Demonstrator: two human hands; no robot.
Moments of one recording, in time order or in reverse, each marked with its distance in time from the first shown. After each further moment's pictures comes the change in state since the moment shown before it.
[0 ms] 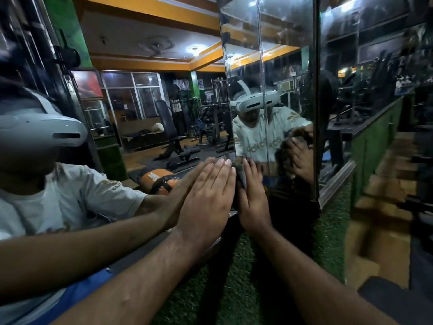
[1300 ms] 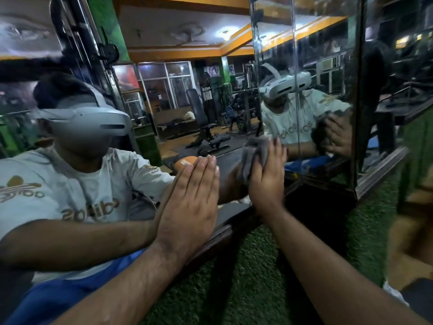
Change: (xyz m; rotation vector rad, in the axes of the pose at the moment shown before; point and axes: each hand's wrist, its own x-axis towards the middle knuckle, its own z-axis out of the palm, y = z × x) left_hand -0.069 -0.035 -0.027 0.360 -0.079 -0.052; right_hand 0.019 -0.041 0.023 0.075 0.194 0.152
